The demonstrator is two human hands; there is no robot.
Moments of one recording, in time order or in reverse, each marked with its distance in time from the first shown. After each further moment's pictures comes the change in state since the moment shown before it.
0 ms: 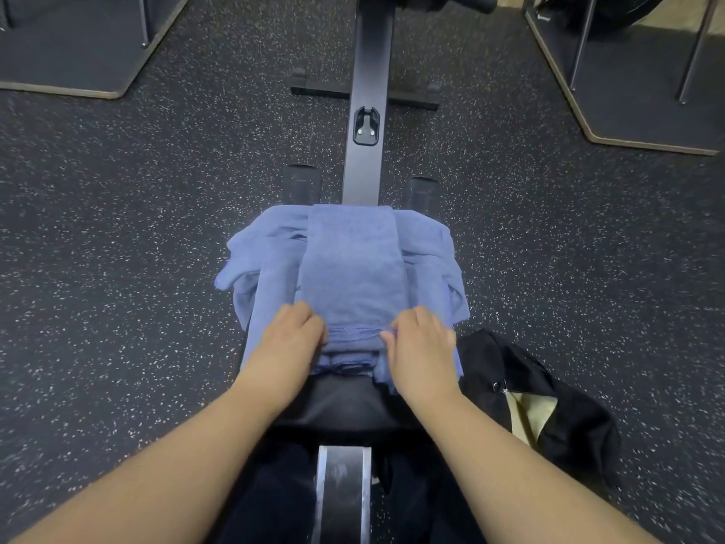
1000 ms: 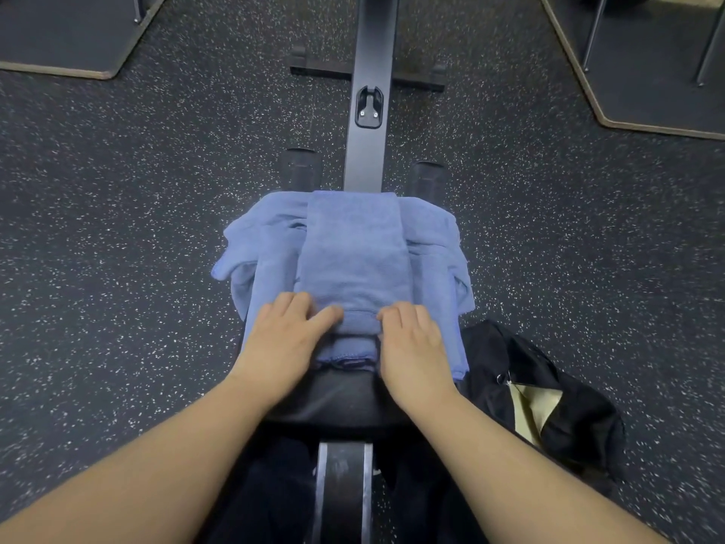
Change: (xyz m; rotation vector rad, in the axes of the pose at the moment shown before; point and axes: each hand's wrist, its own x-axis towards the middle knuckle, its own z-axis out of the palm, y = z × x) left_hand 0.002 -0.001 0.000 0.187 -0.011 0.045; right_hand -0.003 -0.001 0.024 -0.040 0.173 -0.185
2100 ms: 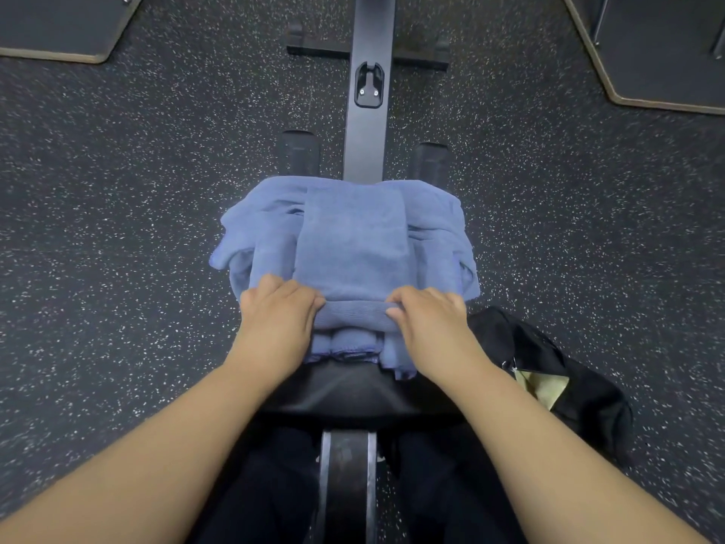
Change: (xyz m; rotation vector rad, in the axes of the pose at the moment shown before) left_hand 0.007 -0.001 -0.004 -0.046 0.086 -0.183; right_hand 0.023 0.020 -0.035 0.205 -0.383 0.004
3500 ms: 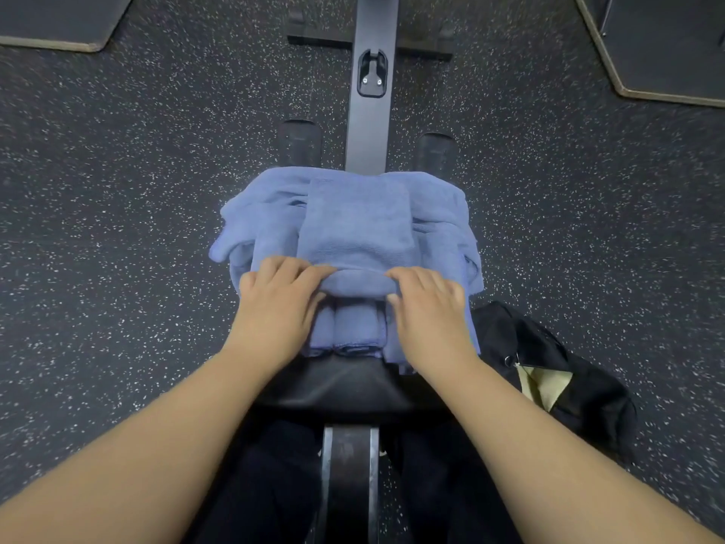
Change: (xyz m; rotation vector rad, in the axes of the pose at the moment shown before) left_hand 0.006 -0.001 -0.006 -0.020 -0.103 -0.004; right_hand 0.004 -0.008 0.020 0.042 0.301 0.012
